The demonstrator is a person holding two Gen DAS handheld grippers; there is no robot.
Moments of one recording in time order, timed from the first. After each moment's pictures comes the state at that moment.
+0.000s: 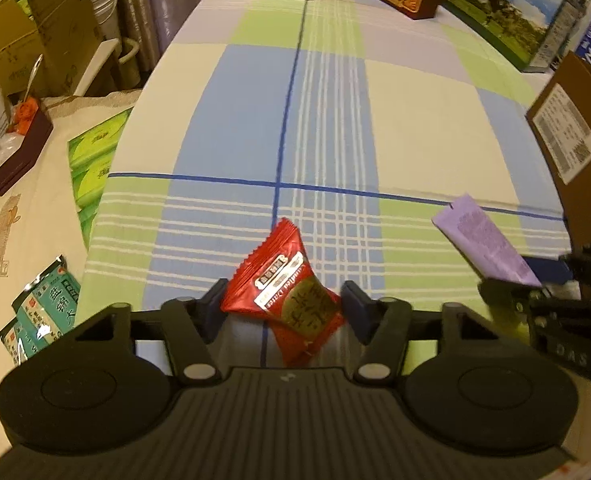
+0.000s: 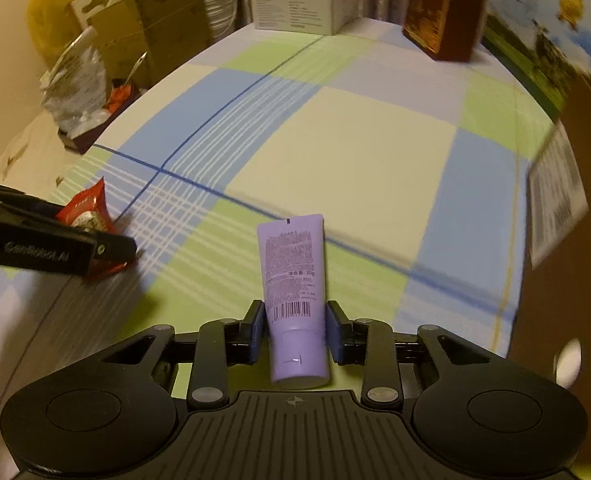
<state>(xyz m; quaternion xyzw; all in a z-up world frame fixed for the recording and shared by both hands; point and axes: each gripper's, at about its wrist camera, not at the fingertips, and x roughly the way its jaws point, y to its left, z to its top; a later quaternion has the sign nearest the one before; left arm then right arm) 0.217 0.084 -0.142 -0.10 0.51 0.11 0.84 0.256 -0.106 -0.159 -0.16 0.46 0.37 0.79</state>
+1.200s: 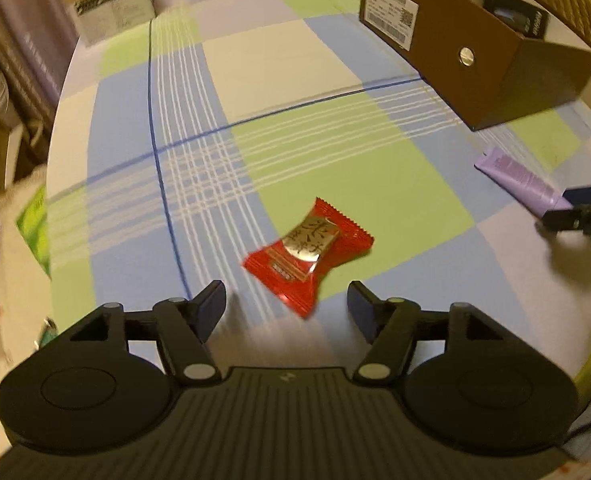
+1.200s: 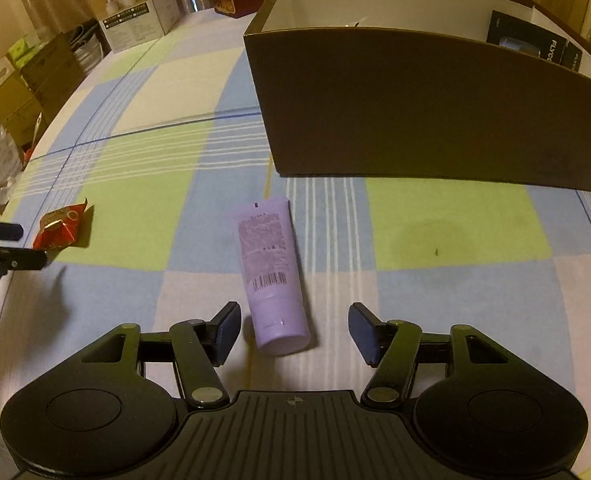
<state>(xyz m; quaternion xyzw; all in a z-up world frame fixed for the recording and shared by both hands) 0.140 0.019 -0.118 0.06 0.52 -0.06 0.85 0.163 -0.276 -0.134 -0.04 0.50 0.20 0.84</state>
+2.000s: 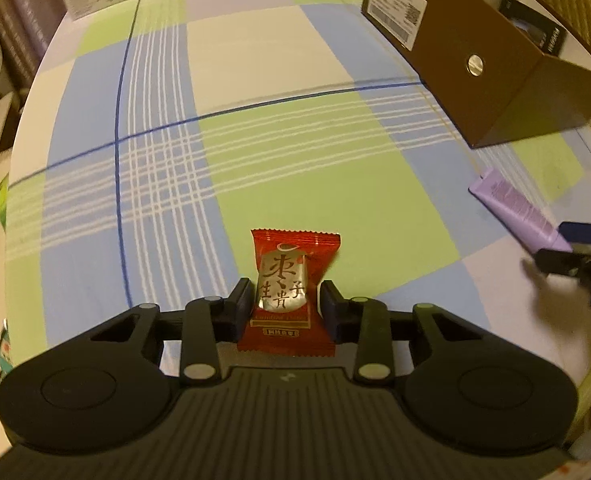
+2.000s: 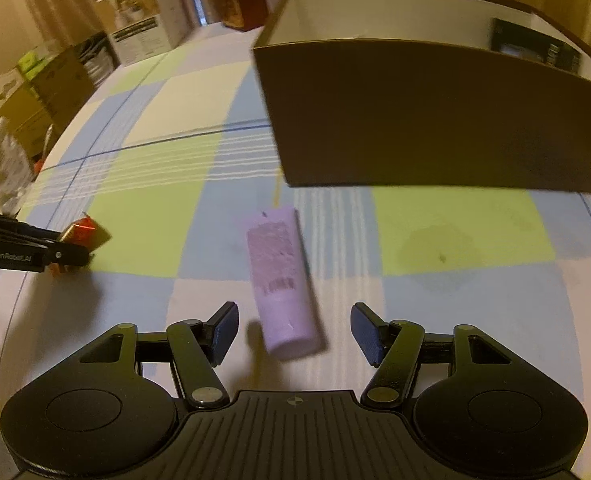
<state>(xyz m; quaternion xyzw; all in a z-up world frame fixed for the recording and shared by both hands) 0.169 -0.003 -0.134 0.00 0.54 -0.05 0.84 0.163 -0.276 -0.133 -0.03 0.49 0.22 0.85</state>
